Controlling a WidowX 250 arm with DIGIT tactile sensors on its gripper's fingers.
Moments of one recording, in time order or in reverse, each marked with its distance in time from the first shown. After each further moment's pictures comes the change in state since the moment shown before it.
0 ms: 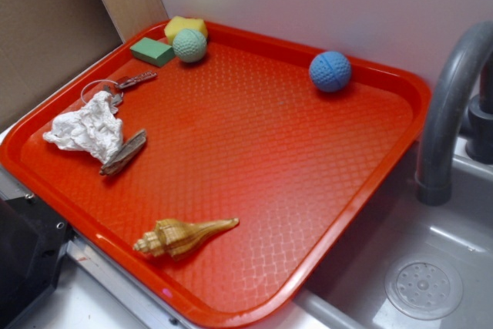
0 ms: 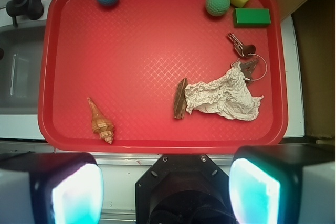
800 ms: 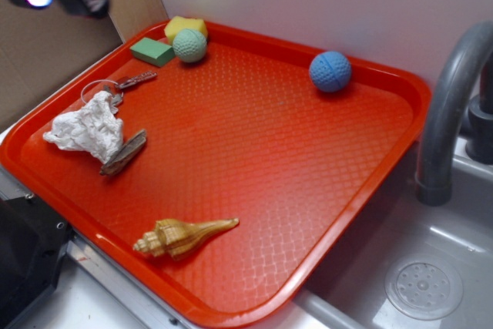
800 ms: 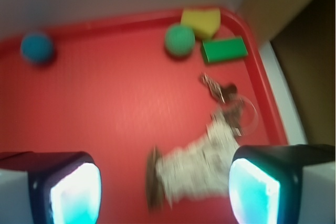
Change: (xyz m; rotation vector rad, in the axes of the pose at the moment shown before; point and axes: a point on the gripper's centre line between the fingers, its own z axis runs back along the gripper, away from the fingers) arm 0.087 0.049 -0.093 0.088 -0.127 0.243
